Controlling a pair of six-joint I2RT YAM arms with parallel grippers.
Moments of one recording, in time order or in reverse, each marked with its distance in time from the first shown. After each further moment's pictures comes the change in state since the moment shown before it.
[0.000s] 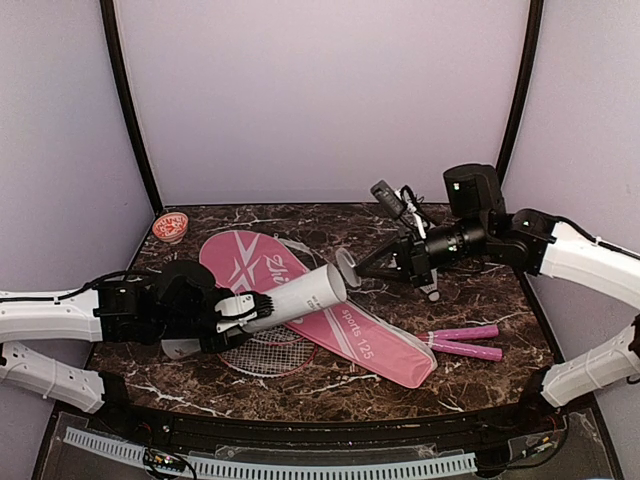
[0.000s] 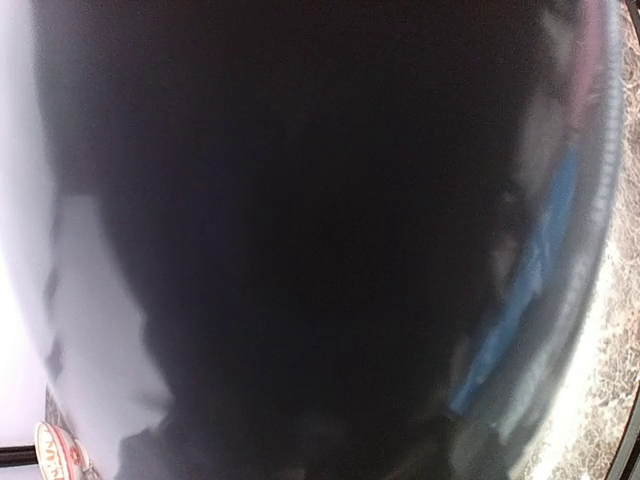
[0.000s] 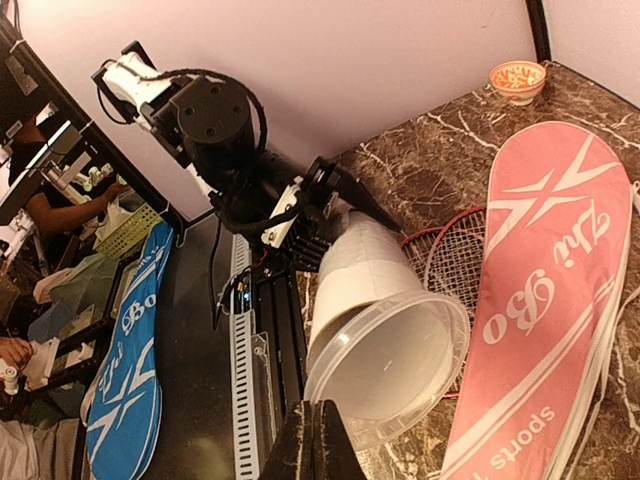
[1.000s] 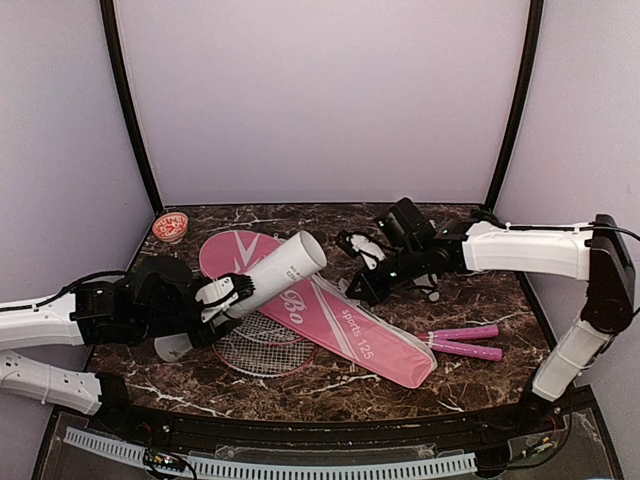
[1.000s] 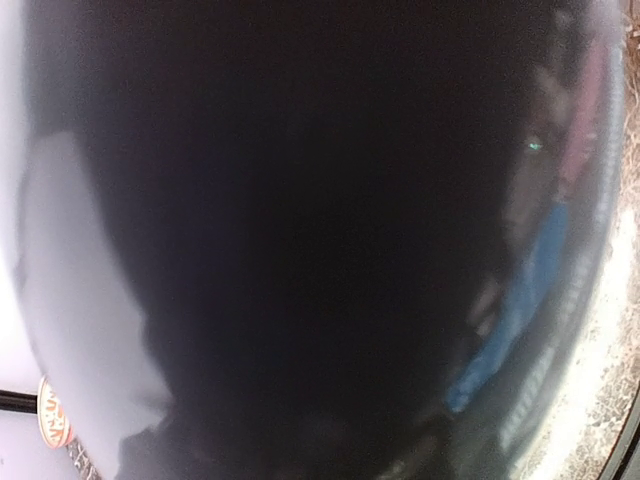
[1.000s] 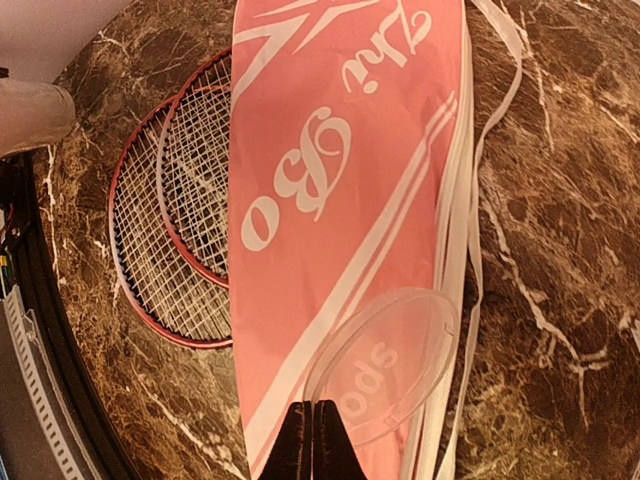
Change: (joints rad) left arm 0.000 -0.124 -0.010 -0.035 -0.090 -0.134; right arm 0.000 0.373 0.065 -0.105 0.476 -0.078
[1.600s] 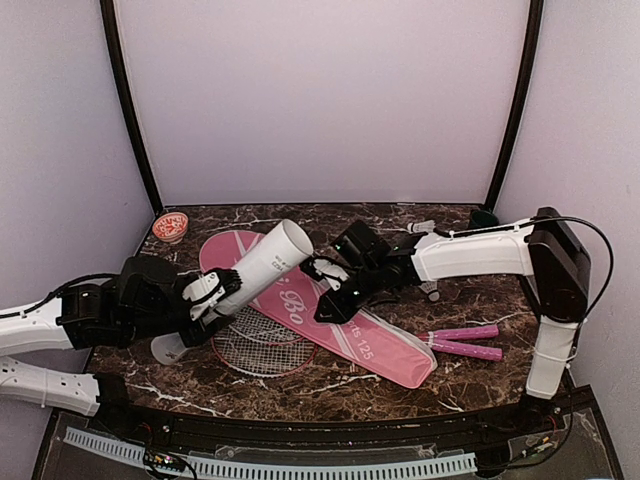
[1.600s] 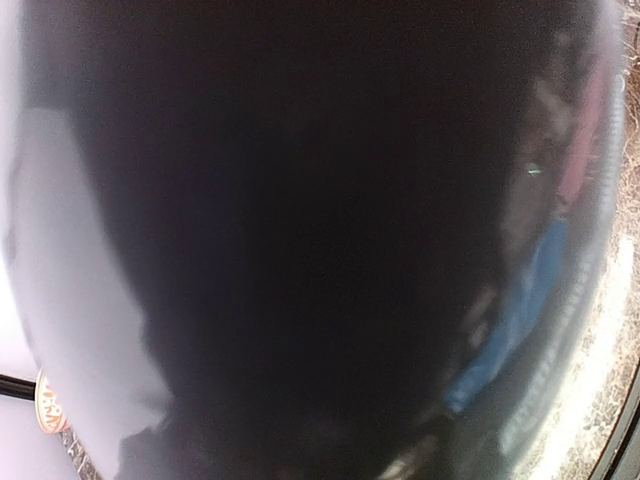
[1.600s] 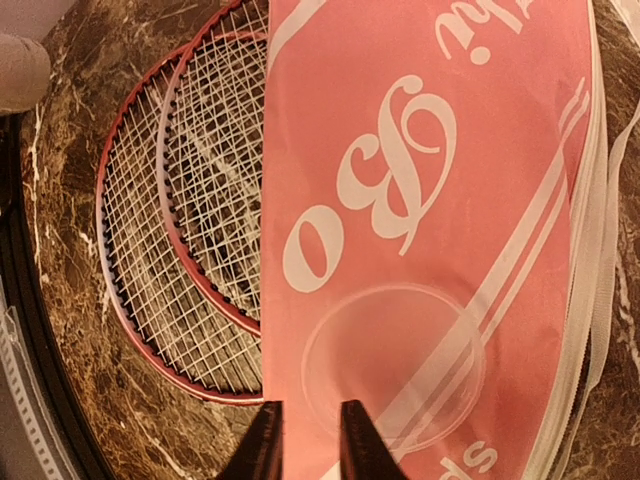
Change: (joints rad) left arm 0.000 -0.102 -0.016 -0.028 -0.012 -0.051; right arm 0.100 0.267 0.143 0.032 -0.013 0.000
